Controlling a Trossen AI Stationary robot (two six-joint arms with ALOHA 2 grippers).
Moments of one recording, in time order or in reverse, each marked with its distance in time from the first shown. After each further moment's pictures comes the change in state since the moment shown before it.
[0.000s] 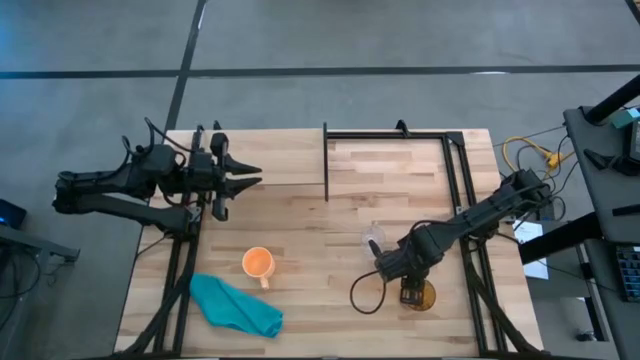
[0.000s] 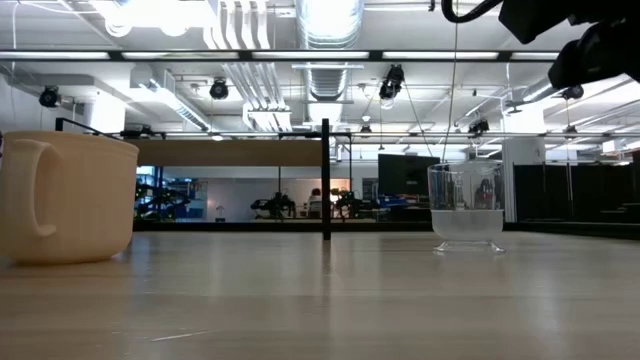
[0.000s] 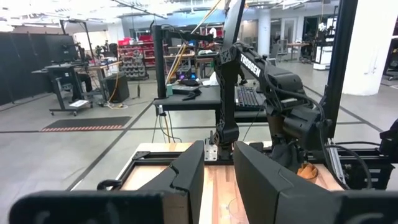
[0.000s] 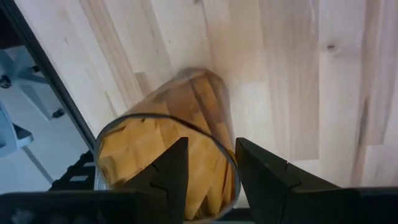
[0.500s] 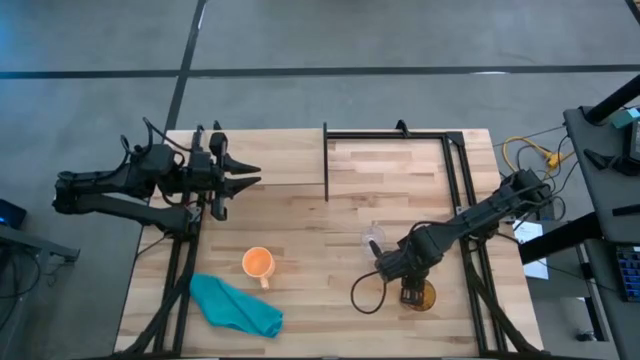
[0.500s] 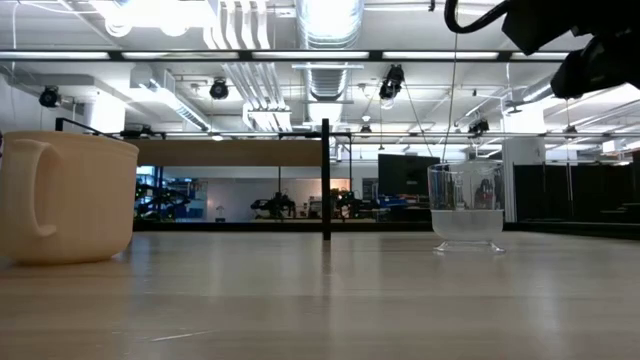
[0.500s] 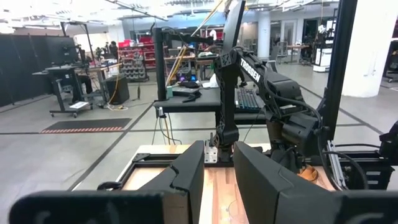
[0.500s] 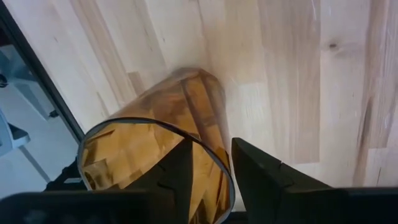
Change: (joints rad) left arm 0.000 -0.004 0.003 0.002 0.000 0.000; right arm 0.000 0.000 -0.034 0.021 0.000 -0.006
